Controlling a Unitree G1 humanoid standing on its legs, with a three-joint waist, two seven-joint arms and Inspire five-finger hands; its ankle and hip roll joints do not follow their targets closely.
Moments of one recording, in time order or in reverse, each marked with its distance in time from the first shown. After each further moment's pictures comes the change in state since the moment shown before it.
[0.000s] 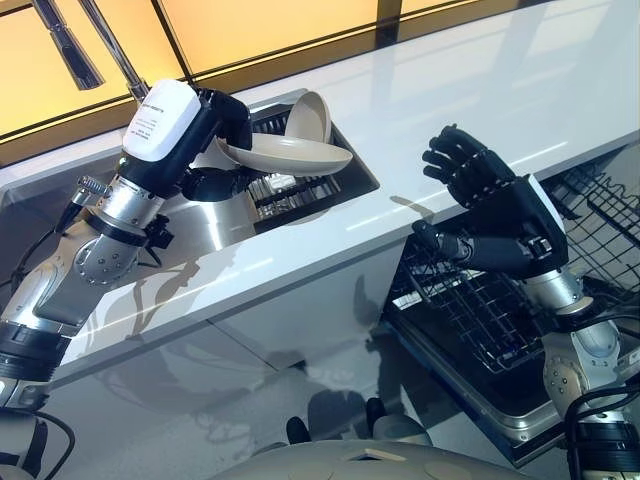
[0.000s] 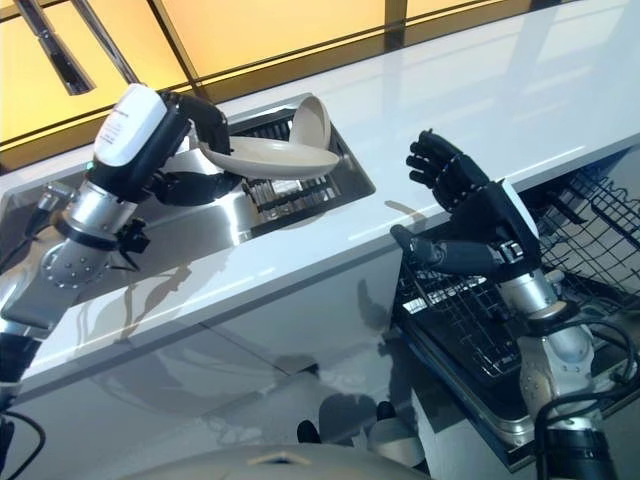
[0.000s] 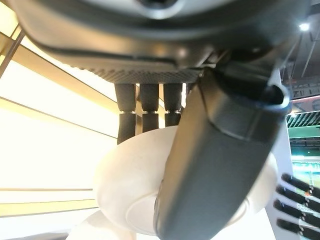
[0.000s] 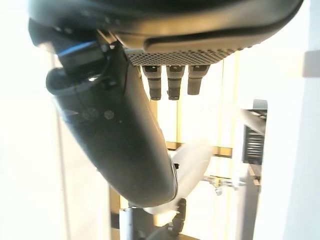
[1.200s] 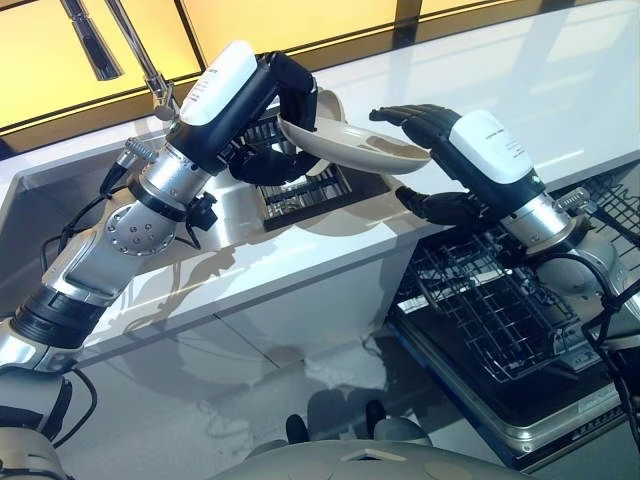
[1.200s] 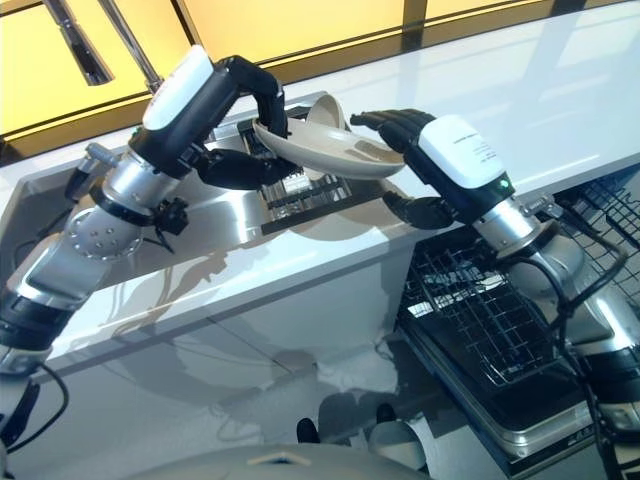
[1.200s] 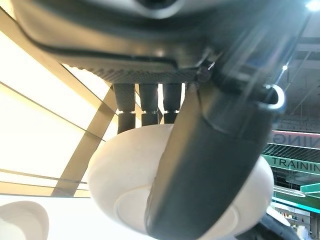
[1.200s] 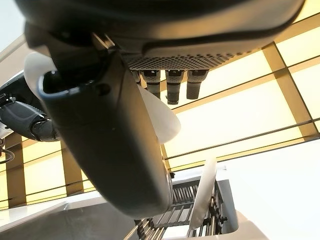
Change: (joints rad) left arm -0.237 -0.034 -0.199 -0.095 -0.246 0.065 -0.122; right arm -0.328 -0.410 0.248 -0.007 -1.020 -0.049 -0.597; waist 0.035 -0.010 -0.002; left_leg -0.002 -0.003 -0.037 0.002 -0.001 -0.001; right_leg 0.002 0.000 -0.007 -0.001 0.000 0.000
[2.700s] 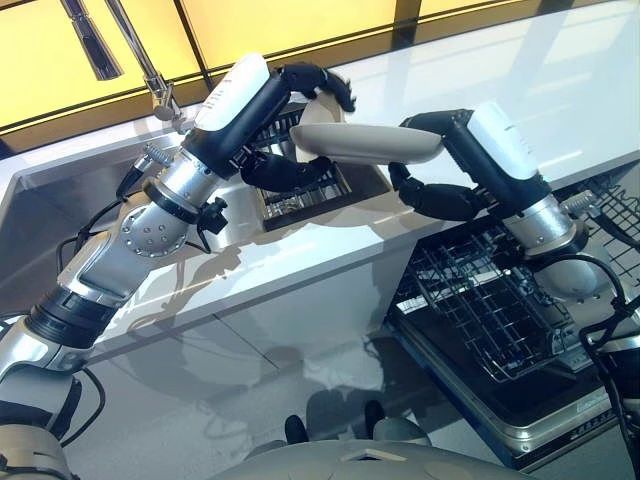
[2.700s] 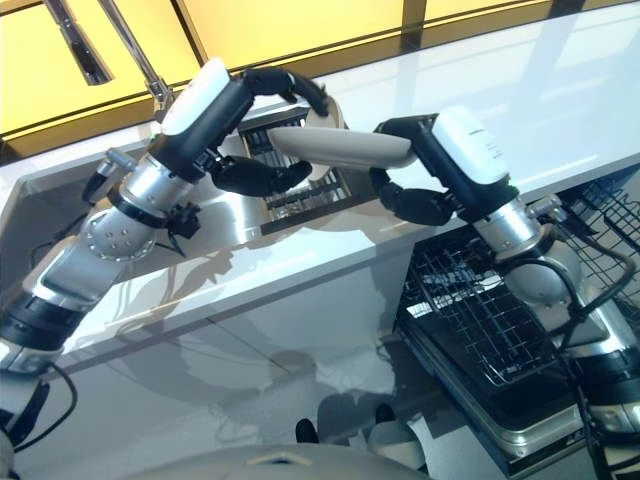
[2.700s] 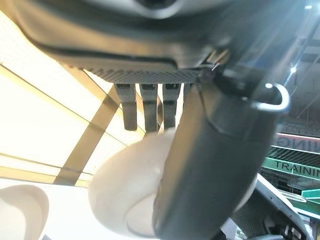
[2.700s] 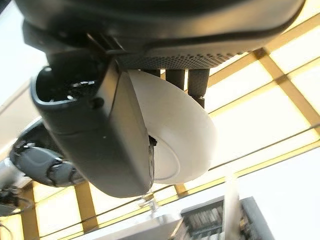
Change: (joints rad) left arm -0.010 -0.034 -0.018 0.003 -0.003 0.037 0.019; right arm 0.043 0.044 -0.067 0.009 0.110 -0.049 -0.047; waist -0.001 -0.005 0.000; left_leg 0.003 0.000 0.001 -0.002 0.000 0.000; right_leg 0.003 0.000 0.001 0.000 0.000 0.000
